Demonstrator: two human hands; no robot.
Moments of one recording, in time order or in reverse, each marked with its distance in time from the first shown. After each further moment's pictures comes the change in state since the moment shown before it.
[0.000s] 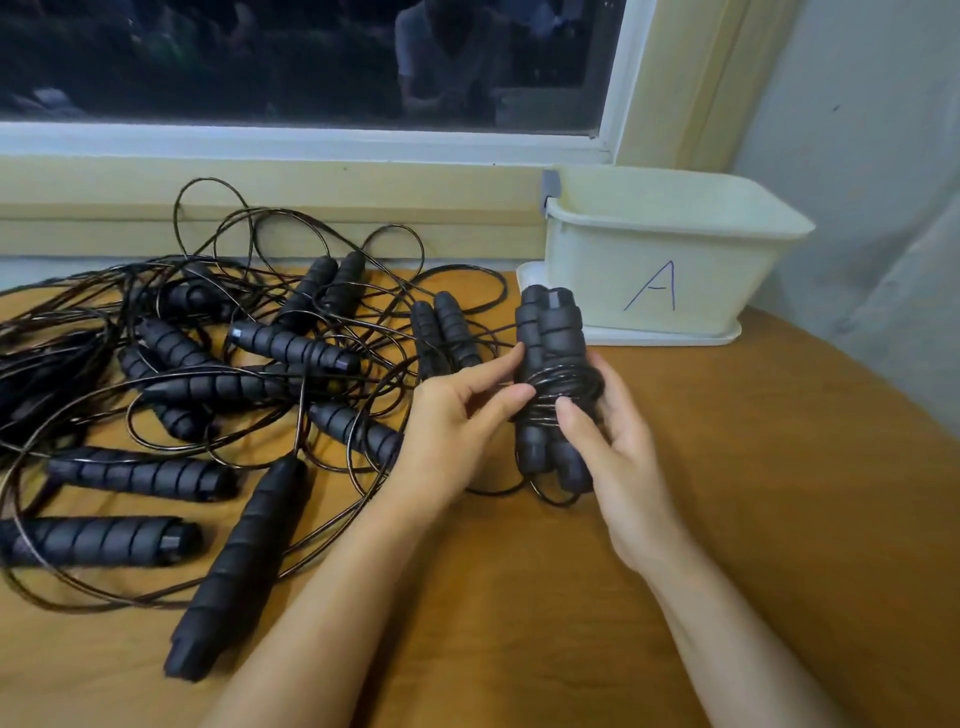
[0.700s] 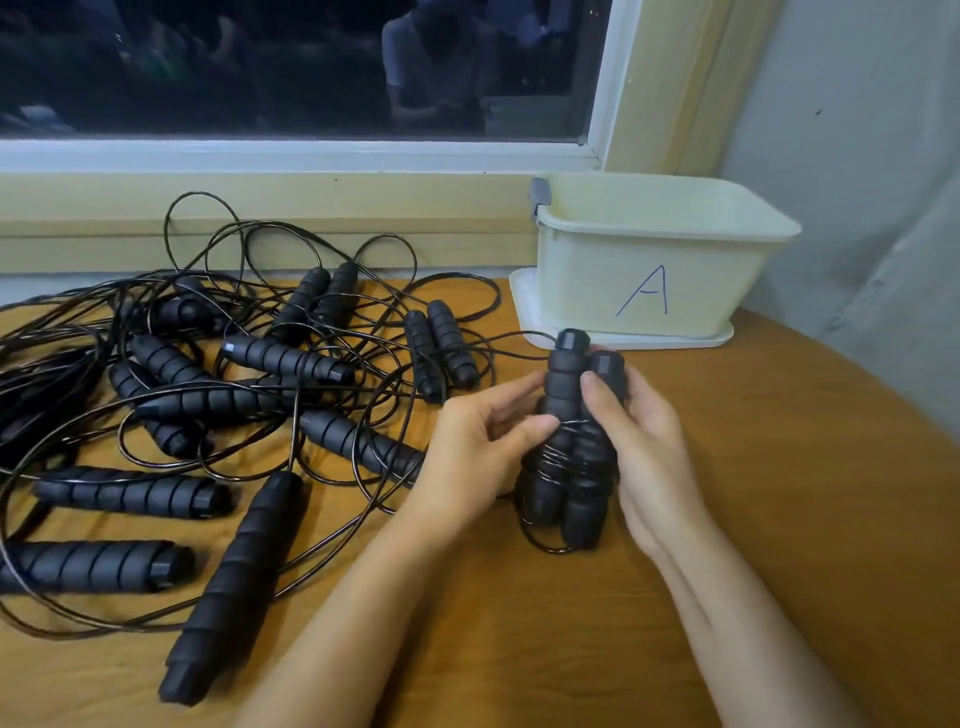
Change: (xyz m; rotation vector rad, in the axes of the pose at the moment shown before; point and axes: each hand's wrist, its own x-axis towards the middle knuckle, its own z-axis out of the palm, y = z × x) left_hand -0.006 0.006 0.013 -0.114 -0.162 -0.067; right_hand 0.011 -0.019 -0.011 0.065 0.099 0.094
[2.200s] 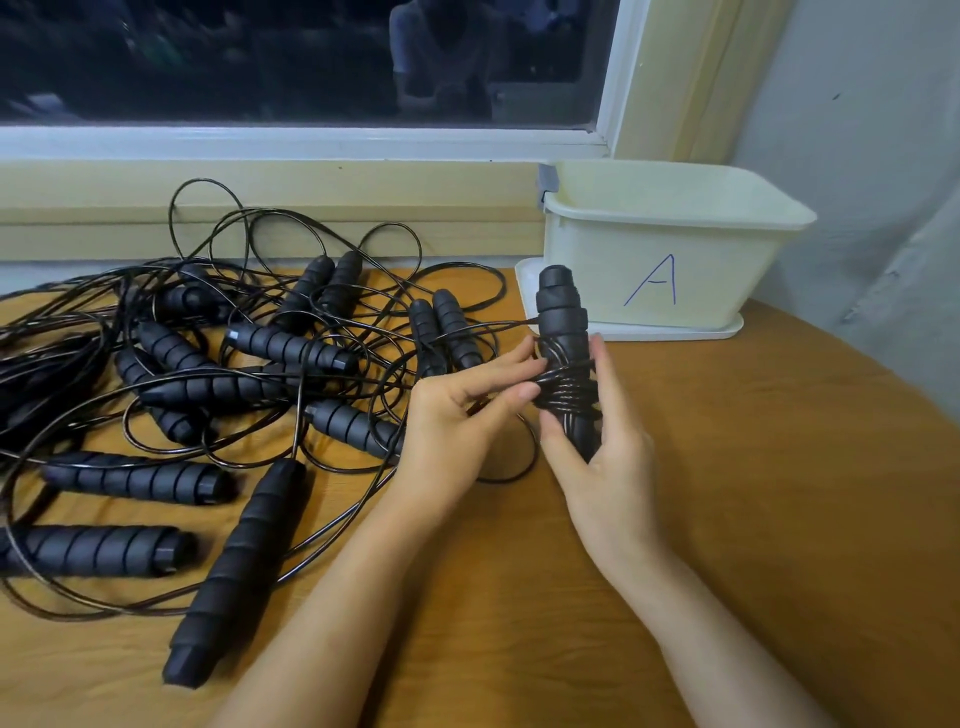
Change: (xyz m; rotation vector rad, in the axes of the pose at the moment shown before) left_hand 0.003 0.000 -0.010 0.000 0.171 0.133; right_hand -0.012 0.040 0.014 -0.608 0.137 -0.381
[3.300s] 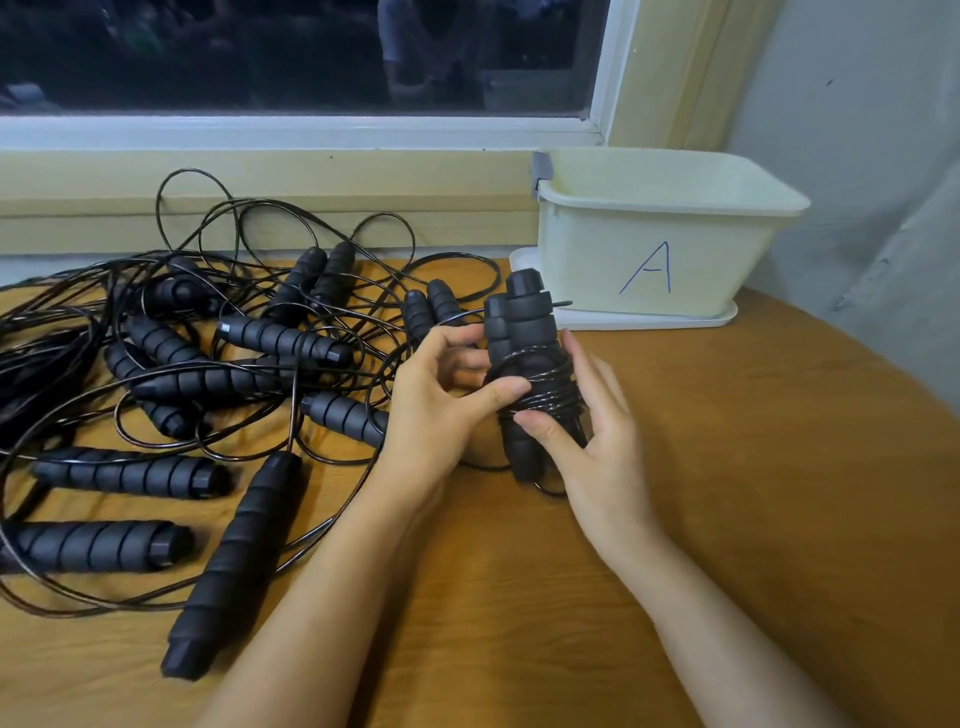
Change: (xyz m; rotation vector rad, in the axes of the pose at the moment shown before) left_hand 0.003 -0.002 -0.008 -0.012 0.034 -0.100; right_hand 0.004 -0.008 -0.002 0.191 -0.126 0.045
